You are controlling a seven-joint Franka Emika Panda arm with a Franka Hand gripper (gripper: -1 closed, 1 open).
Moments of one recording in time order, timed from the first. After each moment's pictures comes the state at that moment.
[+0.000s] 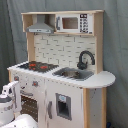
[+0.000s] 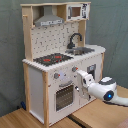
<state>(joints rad) -0.64 -1.53 1.67 -2.47 -0.10 2.99 0.81</state>
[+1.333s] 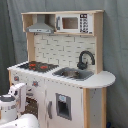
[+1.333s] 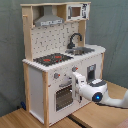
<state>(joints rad) -0.81 -1.53 1.73 -2.31 -0.10 2.91 1.01</state>
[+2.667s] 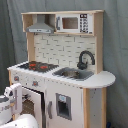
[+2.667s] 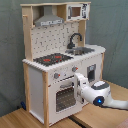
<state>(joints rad) -0.73 -1.52 1.72 -2.31 -0.15 2.75 1.02</state>
